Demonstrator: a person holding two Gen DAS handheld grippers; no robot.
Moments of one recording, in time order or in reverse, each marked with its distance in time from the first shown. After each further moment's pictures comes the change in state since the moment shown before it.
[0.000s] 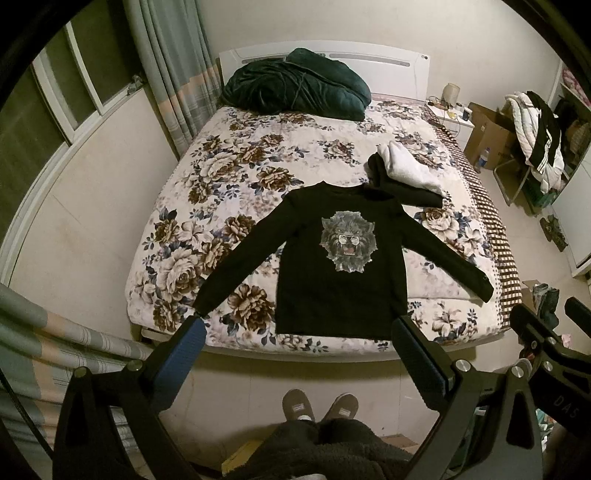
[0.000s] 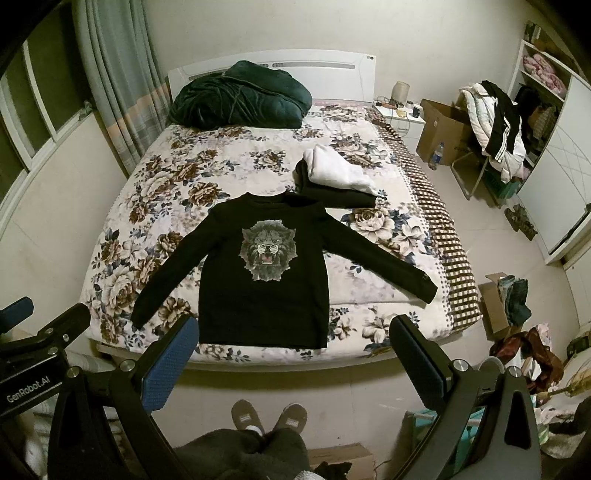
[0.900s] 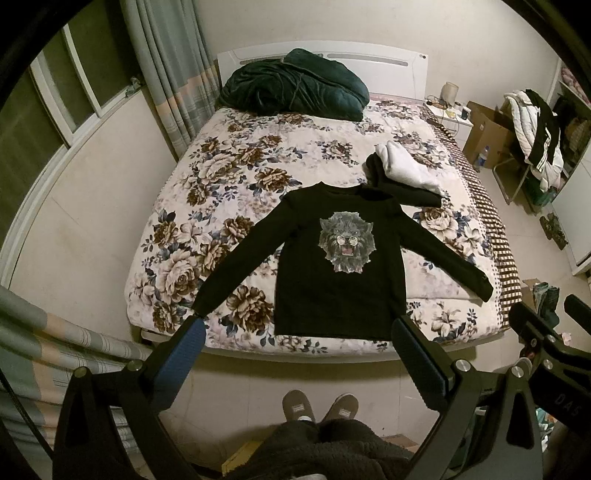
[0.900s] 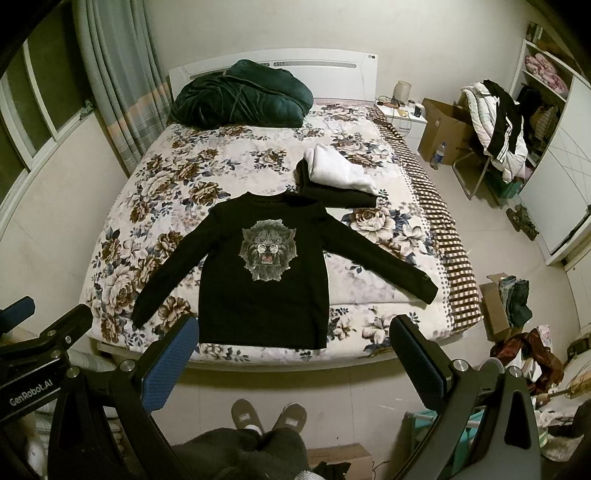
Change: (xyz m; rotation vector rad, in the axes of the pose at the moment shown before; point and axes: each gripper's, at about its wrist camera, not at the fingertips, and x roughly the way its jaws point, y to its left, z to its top) left arm 0.000 -0.002 0.002 0.001 0.001 0.000; right arm 0.001 -0.001 0.003 -0.001 0.003 0.000
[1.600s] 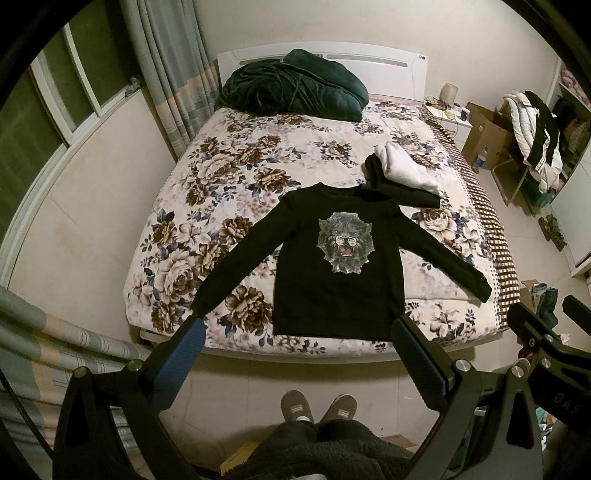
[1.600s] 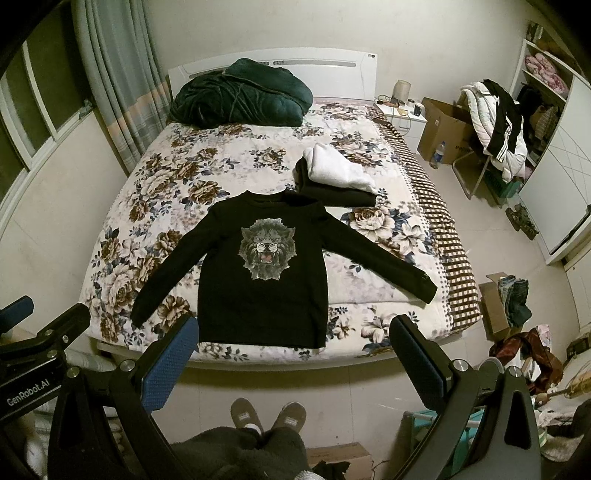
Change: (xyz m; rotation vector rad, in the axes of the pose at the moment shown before) left arm 0.000 -0.002 0.000 -0.001 -0.001 0.001; right arm 0.000 0.004 0.002 -0.002 0.002 -0.002
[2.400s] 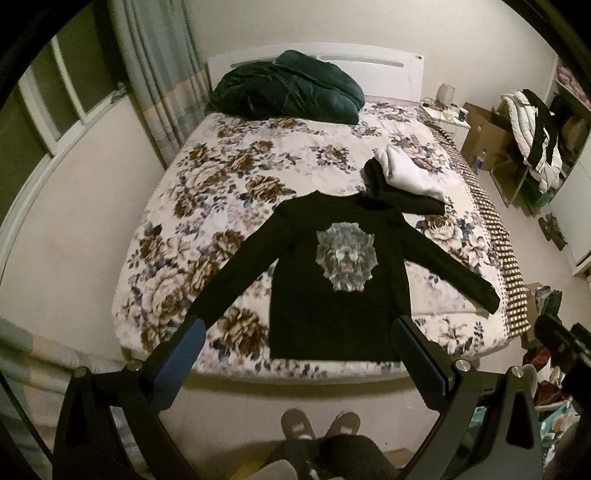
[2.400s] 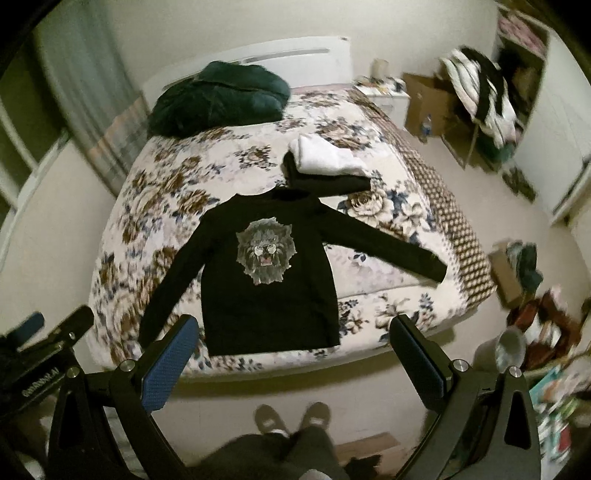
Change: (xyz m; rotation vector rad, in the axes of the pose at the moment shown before) left arm 0.066 -0.014 0.046 0.024 -0.035 -0.020; right arm 0.074 -0.027 0.002 0.223 0.010 0.017
